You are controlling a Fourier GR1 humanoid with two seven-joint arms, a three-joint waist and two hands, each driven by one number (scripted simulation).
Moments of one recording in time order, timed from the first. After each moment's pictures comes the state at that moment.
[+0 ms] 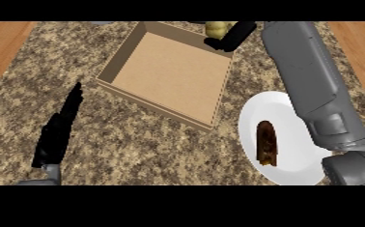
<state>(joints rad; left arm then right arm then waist) 0.00 0.22 -0.01 -1.55 -0.16 0.09 0.09 -1.16 -0.19 -0.11 -0.72 0.65 0.31 -0.42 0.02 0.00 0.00</state>
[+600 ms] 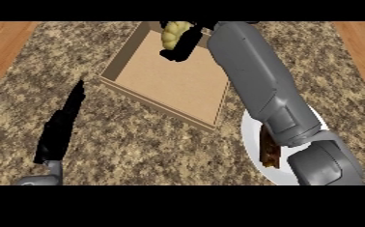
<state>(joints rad) -0.02 0.21 0.00 -1.53 -0.16 0.07 0.08 -1.33 -0.03 -0.04 -0.47 0.71 0.18 -0.31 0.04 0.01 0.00</state>
